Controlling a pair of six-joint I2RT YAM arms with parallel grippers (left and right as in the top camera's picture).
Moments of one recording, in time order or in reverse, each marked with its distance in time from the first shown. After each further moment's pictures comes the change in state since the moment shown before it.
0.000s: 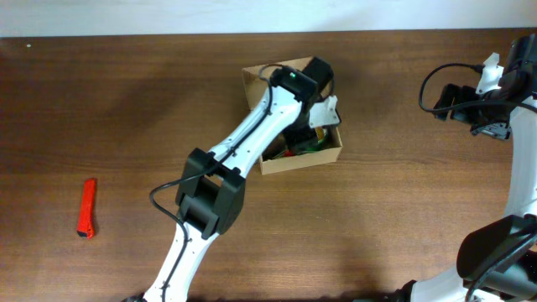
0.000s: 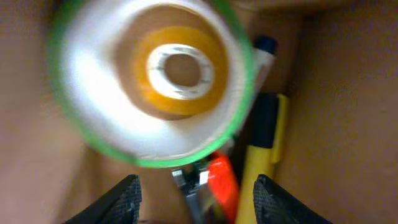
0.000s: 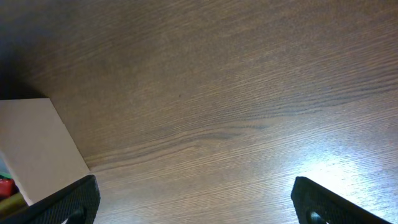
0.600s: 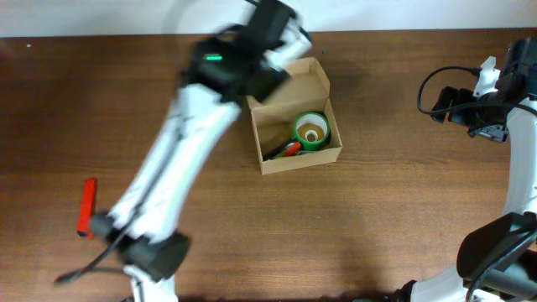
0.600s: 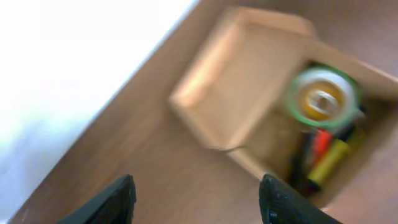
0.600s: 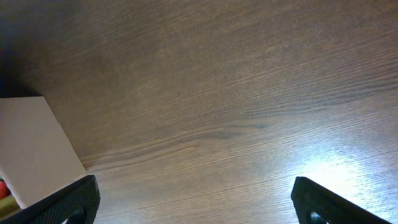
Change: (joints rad) left arm 0.118 -0.474 0.059 0.003 -0.279 -0.273; right arm 0.000 0.000 -0.035 0.025 0.000 0.000
